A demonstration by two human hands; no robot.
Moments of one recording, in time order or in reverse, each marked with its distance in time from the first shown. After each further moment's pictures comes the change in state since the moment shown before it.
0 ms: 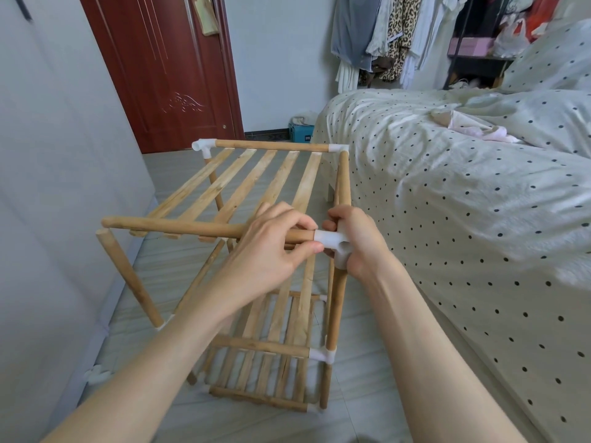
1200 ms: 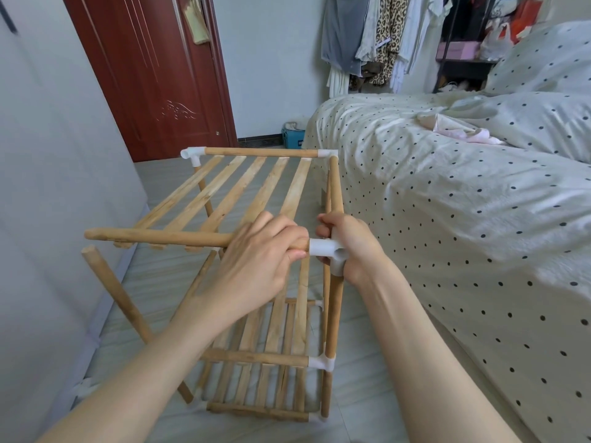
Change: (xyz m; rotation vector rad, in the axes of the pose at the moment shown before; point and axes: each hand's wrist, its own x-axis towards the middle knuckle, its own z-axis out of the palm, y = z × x) left_hand 0.001 0.001 0.014 0.335 0.025 0.250; right_hand -0.002 -0.007 -0.016 0.009 -0.032 0.025
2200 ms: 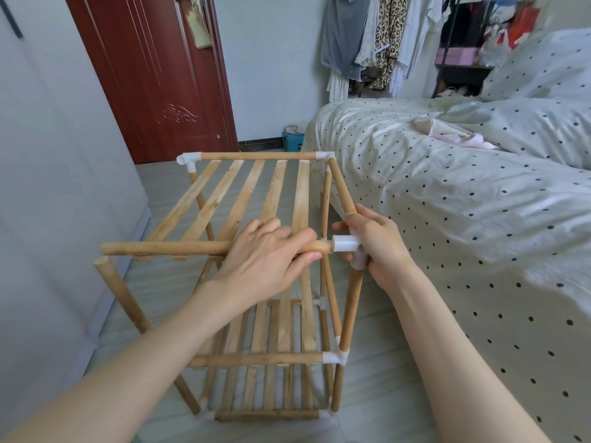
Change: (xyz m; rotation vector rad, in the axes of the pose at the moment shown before) left_hand 0.011 0.001 0.009 0.247 -0.083 0.076; right_hand -0.012 -0.010 -0.038 -0.179 0.027 -0.238
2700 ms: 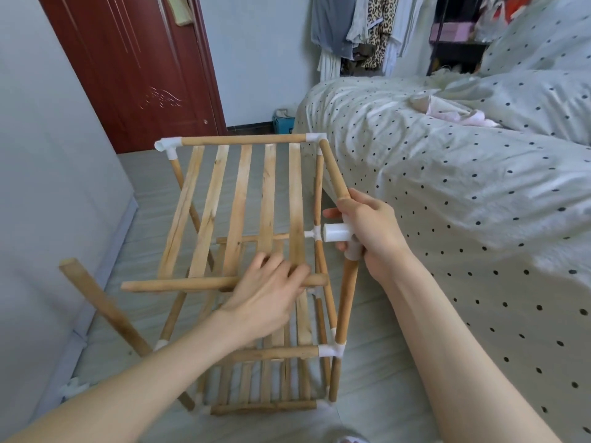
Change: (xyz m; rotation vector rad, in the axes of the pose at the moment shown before) left_hand -0.026 0.010 0.075 0.029 -0.107 0.103; right_hand 0.001 -0.003 0.007 -0.036 0.051 -0.018
